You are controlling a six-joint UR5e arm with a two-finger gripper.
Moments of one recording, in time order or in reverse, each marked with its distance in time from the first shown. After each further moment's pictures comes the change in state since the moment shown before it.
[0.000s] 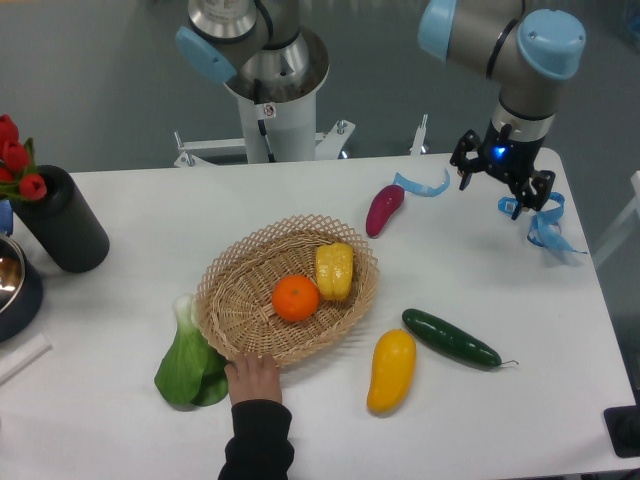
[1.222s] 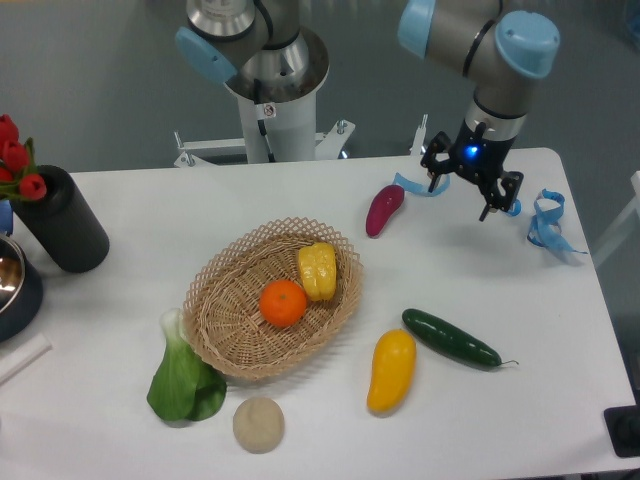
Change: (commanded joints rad) arm -0.040 0.081 -0.126 0.005 -0.109 -0.289
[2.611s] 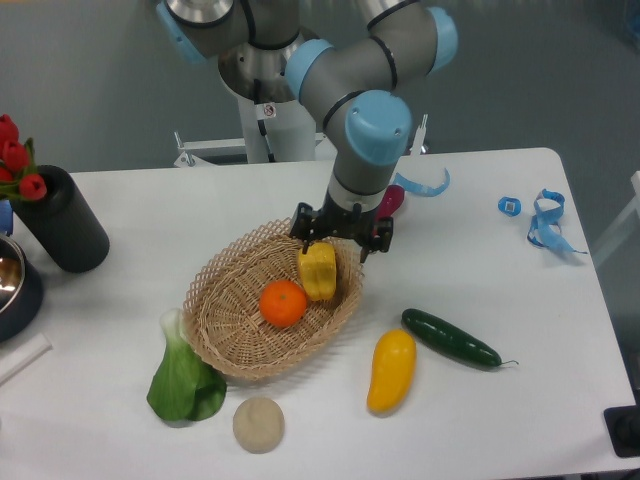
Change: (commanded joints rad) arm -0.397 -0.087 0.000 0.014 0.046 -0.740
